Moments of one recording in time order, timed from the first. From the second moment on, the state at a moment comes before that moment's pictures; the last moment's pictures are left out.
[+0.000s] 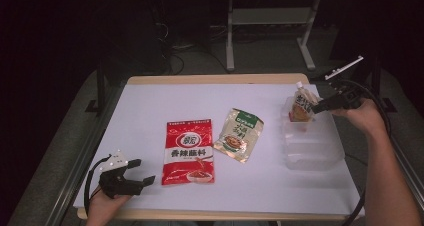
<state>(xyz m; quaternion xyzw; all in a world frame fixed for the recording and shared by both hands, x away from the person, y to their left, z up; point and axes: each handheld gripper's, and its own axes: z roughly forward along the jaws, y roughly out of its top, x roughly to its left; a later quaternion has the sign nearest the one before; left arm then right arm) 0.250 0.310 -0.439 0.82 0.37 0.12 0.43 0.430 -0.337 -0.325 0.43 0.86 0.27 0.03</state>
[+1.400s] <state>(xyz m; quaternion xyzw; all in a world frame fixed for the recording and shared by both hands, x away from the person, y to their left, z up) 0.251 0.308 -0.439 0.82 0.36 0.12 0.43 0.440 -0.341 -0.325 0.51 0.81 0.25 0.10</state>
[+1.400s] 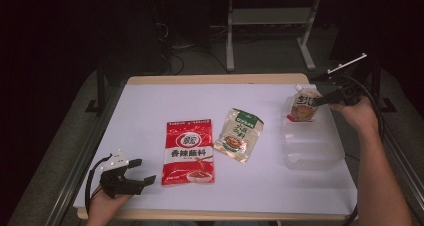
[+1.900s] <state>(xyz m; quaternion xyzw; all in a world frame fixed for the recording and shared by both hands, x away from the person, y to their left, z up) 0.250 0.308 -0.438 0.82 0.36 0.12 0.43 0.414 -0.344 -0.330 0.53 0.81 0.26 0.07</state>
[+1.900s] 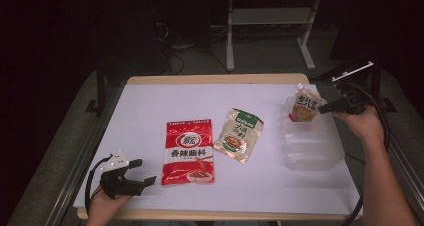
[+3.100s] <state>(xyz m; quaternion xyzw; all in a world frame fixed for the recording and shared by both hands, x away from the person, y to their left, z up) 0.251 0.307 -0.437 0.82 0.36 0.12 0.43 0.435 -0.347 -0.339 0.58 0.76 0.27 0.10</state>
